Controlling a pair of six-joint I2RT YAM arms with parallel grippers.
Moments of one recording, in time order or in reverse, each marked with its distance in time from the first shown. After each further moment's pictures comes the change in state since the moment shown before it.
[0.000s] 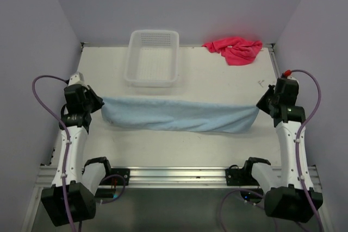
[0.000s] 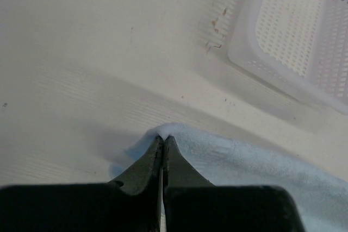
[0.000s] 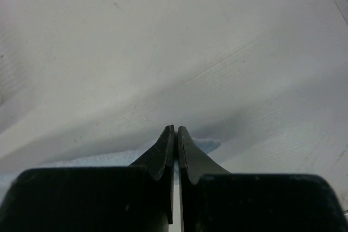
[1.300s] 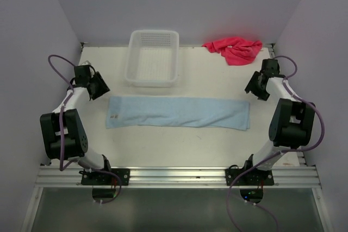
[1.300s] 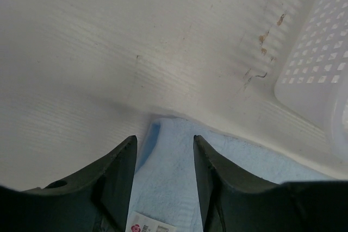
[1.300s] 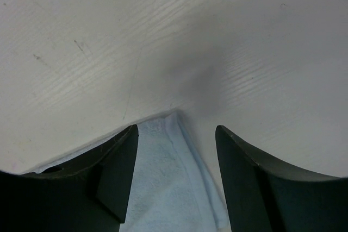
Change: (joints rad) left arm 0.000 0.717 0.266 0.137 0.003 0.010; right arm -0.001 0.802 0.200 0.282 0.049 -0.054
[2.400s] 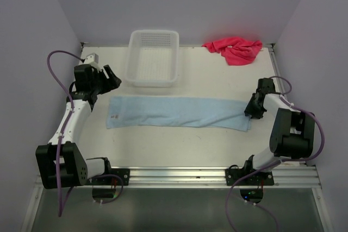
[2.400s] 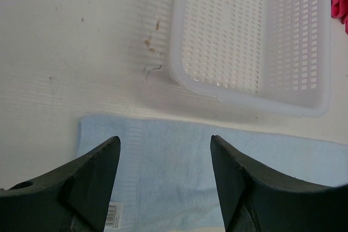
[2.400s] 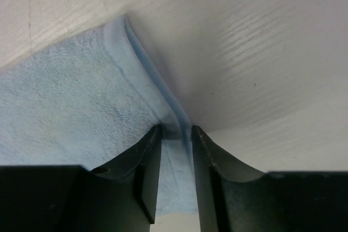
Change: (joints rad) left arm -0.109 -0.321 -0.074 0.040 0.144 0.036; right arm 0.000 -0.137 -0.318 0.026 -0.025 -0.014
